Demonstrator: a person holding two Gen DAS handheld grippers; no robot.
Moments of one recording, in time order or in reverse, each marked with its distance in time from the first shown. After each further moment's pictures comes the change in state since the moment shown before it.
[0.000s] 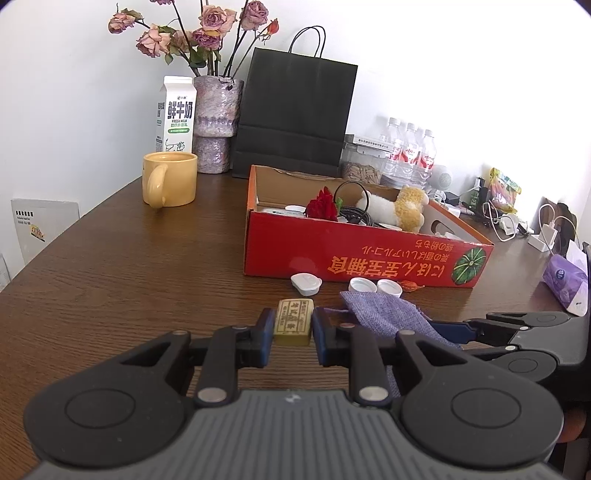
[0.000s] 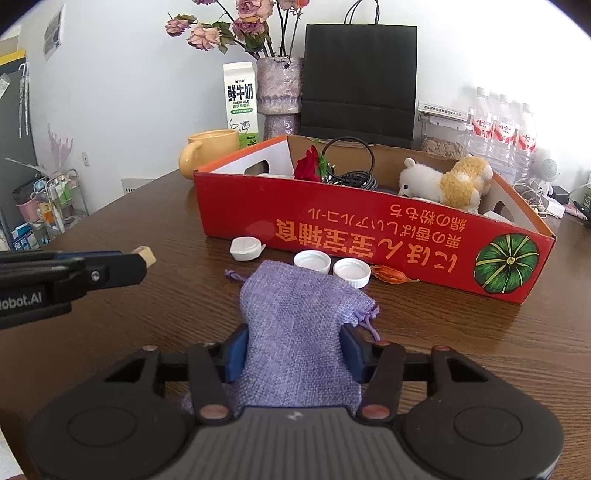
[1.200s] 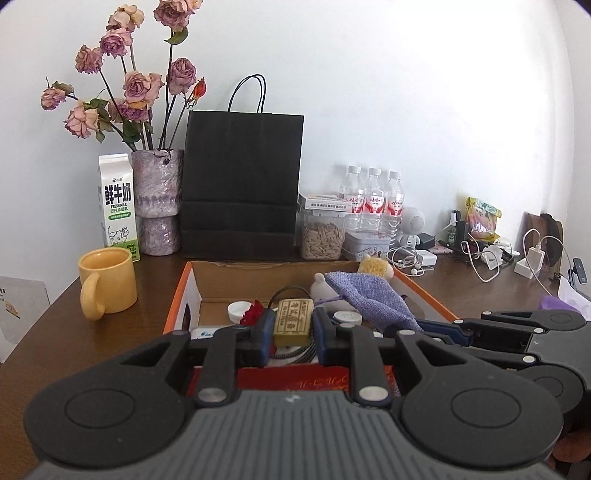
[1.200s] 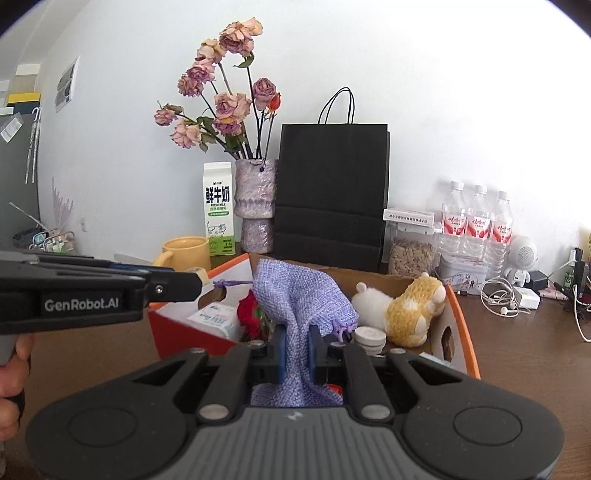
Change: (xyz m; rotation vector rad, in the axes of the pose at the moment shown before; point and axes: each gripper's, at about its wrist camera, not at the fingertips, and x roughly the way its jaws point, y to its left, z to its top) left arm 0.048 -0.068 0.091 0.108 -0.136 -0.047; right arm -0.030 -0.062 0.070 -0.034 -0.283 -0.025
